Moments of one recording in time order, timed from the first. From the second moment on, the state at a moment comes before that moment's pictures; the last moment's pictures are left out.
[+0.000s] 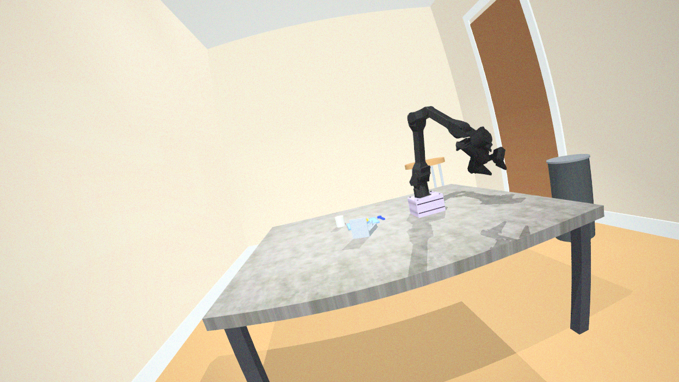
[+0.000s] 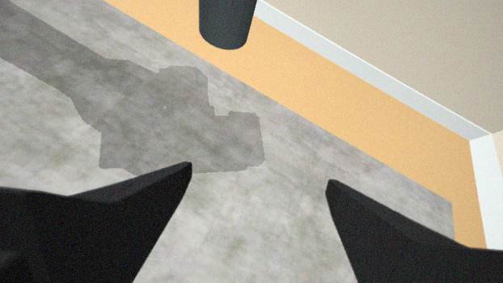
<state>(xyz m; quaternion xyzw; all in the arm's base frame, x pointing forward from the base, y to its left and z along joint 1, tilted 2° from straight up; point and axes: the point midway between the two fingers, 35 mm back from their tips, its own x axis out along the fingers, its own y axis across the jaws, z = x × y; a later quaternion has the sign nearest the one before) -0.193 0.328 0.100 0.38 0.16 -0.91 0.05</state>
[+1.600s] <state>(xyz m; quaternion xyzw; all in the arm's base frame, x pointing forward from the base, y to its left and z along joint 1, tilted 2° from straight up) 0.174 0.316 0.070 0.42 -0.30 -0.71 -0.48</state>
